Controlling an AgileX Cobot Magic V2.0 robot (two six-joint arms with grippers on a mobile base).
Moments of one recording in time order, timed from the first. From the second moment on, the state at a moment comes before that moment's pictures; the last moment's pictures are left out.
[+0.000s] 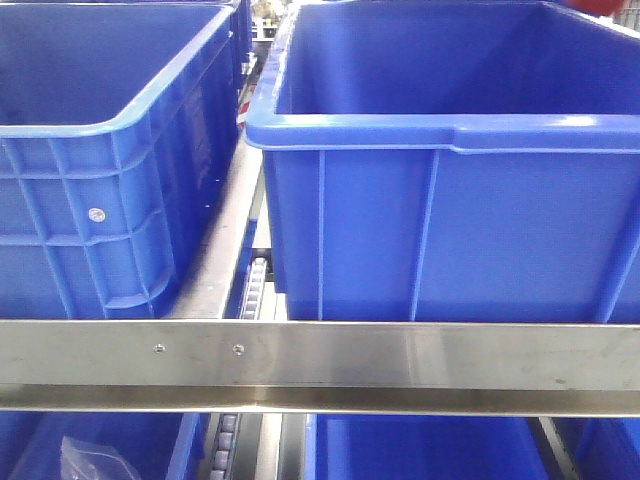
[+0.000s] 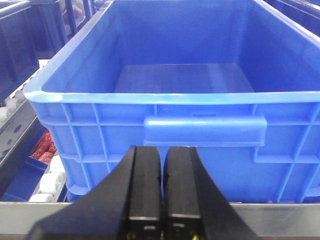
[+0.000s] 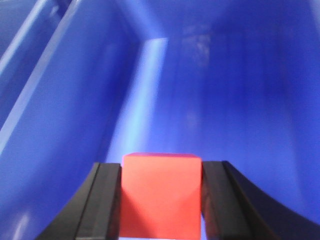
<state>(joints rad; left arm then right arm) -0.02 -0.01 0.01 0.03 0.13 -0.02 0.23 1.17 -0.92 0.21 0.22 0.07</state>
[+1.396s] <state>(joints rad) -0.02 -0.01 0.01 0.03 0.13 -0.02 0.23 0.79 -0.78 0.18 0.18 0.07</state>
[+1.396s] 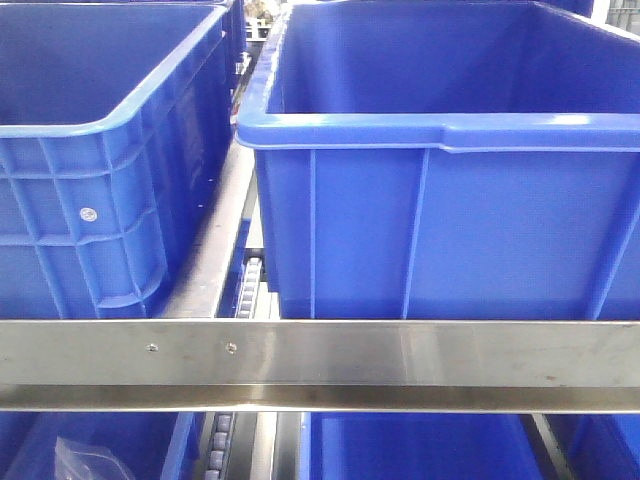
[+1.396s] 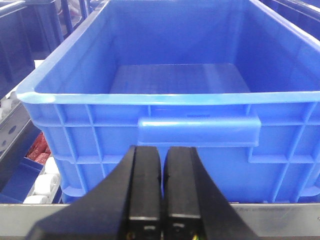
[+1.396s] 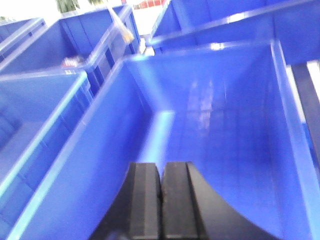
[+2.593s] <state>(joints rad) -0.02 -0.01 0.01 0.03 0.13 -0.02 -0.01 0.03 -0.03 0.10 0.12 0.07</state>
